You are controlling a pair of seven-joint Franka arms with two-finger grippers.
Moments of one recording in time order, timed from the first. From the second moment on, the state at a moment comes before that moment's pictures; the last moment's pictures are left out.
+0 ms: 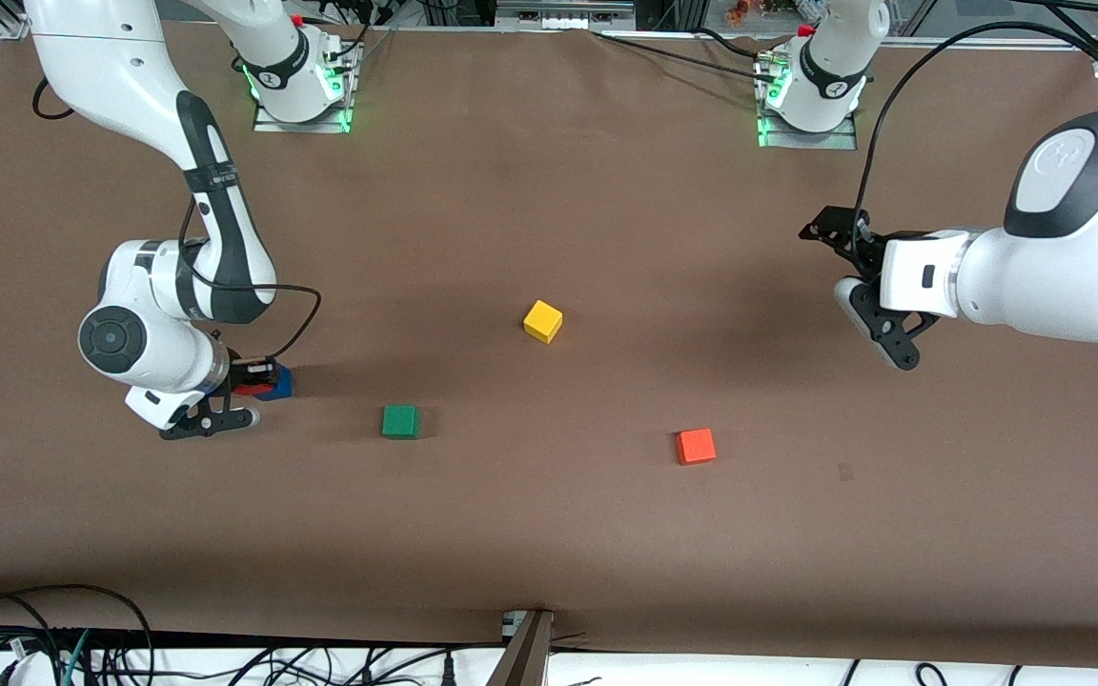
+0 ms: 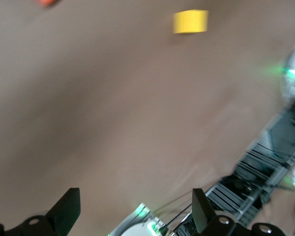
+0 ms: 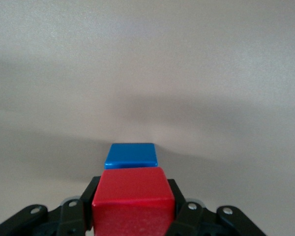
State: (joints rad) left arm 0.33 0.43 -0.58 -1.38 -0.11 1.32 0.30; right arm 0.34 0.57 -0.28 -1.75 0.10 2.19 -0.16
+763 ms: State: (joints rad) left arm 0.31 0.37 -0.58 -1.38 0.09 1.41 -0.15; right arm 0.36 0.56 -0.28 -1.81 0.09 2.25 -0.14
